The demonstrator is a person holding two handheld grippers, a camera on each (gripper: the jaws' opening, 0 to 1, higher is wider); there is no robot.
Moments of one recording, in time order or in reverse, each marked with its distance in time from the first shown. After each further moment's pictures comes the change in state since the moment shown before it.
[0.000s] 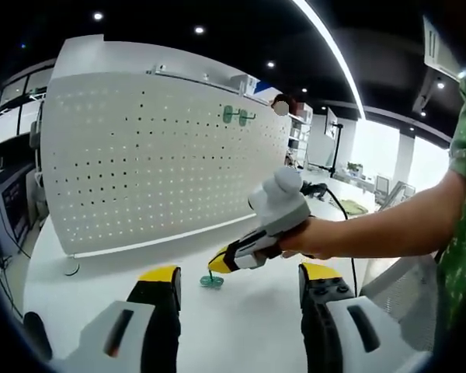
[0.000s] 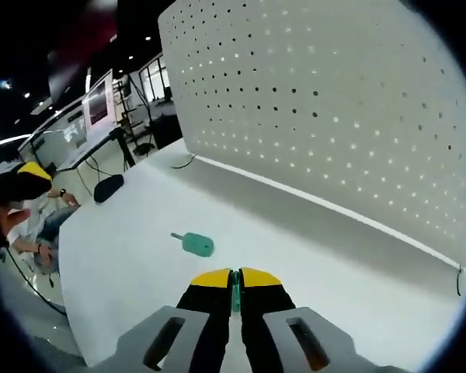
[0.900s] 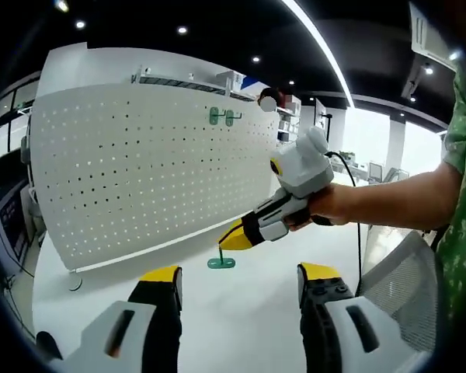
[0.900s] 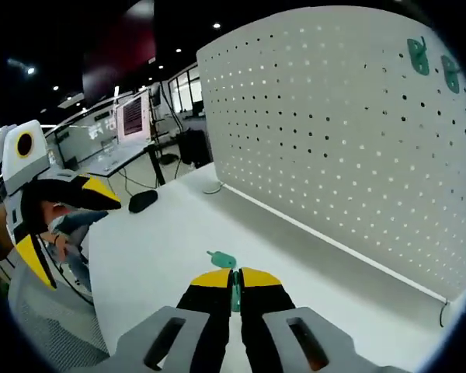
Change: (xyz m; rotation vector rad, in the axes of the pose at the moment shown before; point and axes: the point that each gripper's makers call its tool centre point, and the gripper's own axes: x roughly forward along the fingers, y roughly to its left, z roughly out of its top) left arm -0.004 -0.008 0.009 0.080 0.025 -0.038; right arm -0.065 0.020 0.042 -0.107 -0.110 0.120
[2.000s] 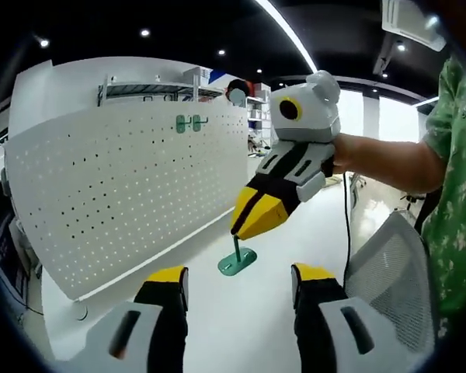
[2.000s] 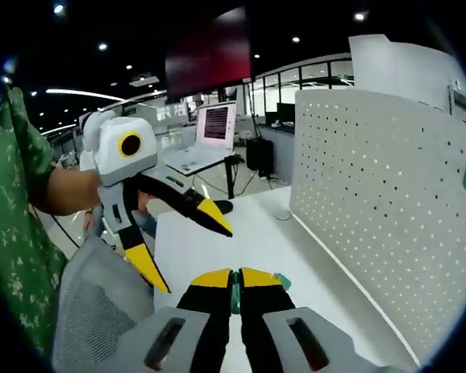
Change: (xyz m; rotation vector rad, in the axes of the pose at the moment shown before) left arm -0.009 -0.022 0.019 0.152 0.055 -0.124; right arm -0.068 0.088 0.045 -0.252 -0.029 0.329
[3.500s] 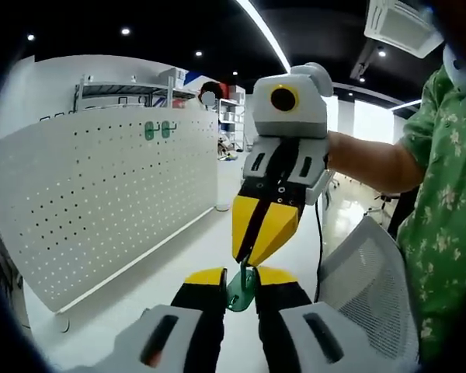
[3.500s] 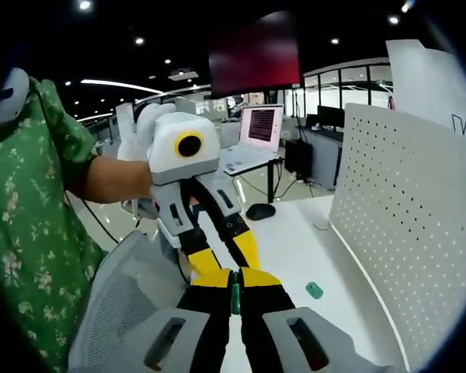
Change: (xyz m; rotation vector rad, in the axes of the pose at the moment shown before) left arm 0.000 -0.031 0.012 0.004 -0.010 -0.159; right arm -0.010 0.052 0.015 -0.084 0.007 0.196
